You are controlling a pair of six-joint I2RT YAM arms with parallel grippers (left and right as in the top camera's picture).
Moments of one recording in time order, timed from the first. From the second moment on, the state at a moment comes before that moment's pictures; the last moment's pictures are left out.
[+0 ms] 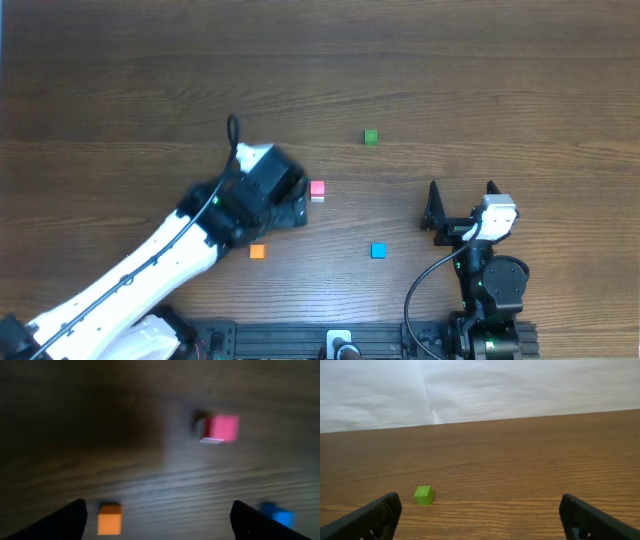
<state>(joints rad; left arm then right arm) -0.73 1.27 0.90 -0.86 -0.15 -0.80 0.03 0.01 0.01 -0.07 0.00 0.10</state>
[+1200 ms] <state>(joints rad) -0.73 1.45 0.66 -0.69 -0.05 -0.73 0.03 0.01 0.01 -0.07 0.00 0.10</state>
